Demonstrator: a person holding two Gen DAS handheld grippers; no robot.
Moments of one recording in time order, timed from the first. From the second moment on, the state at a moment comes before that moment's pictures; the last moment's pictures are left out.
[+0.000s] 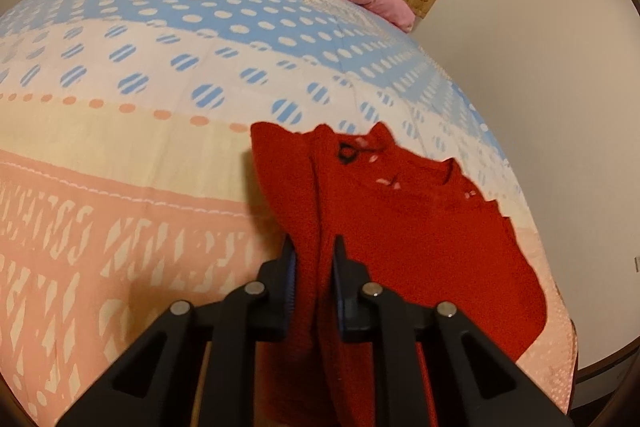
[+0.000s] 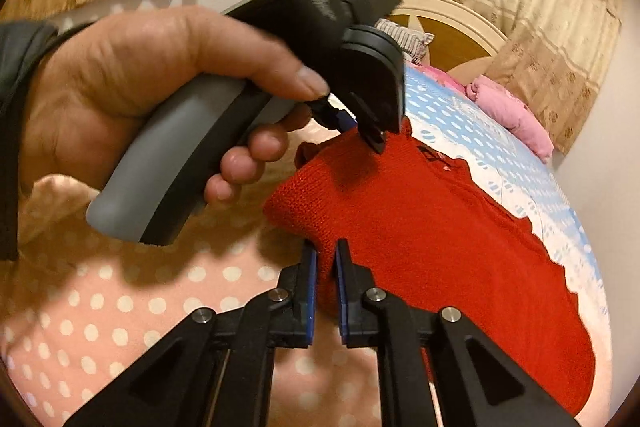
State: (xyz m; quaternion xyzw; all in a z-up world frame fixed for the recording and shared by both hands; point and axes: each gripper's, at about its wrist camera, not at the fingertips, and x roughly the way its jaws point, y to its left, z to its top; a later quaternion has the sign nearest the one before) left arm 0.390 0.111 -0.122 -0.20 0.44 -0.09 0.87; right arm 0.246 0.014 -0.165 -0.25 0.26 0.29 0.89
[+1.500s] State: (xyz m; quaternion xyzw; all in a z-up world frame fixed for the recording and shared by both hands) left arm 0.408 -0.076 -0.054 -0.17 0.41 -0.21 0.87; right arm 0.273 -0.163 -0.137 0.00 0.28 0.22 0.94
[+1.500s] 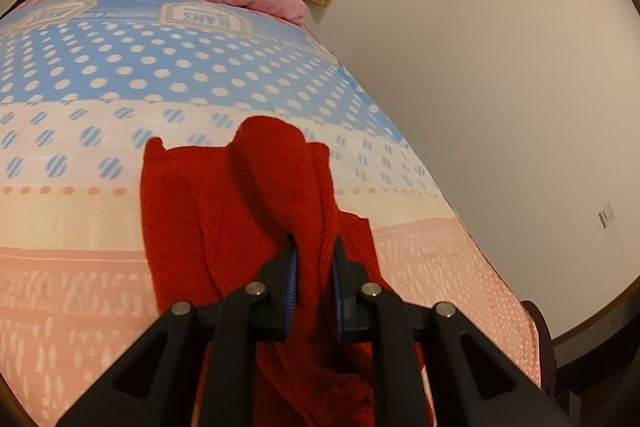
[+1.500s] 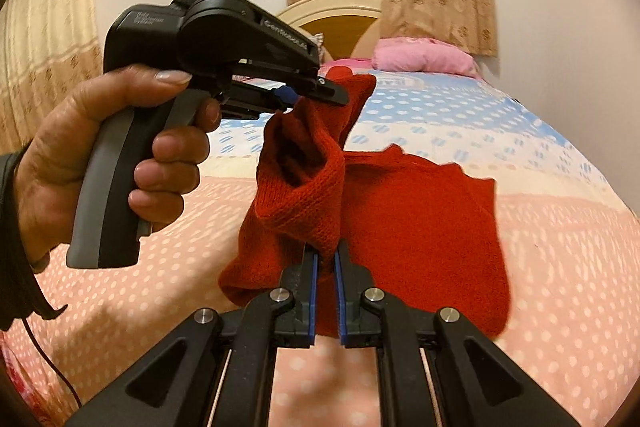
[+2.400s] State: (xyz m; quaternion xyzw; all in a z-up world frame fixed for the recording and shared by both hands) left arm 0.293 -0.118 -0.072 0.02 0.32 -0.22 0.92; right arm 0.266 -0.284 -0.178 0.19 0.33 0.13 0.91
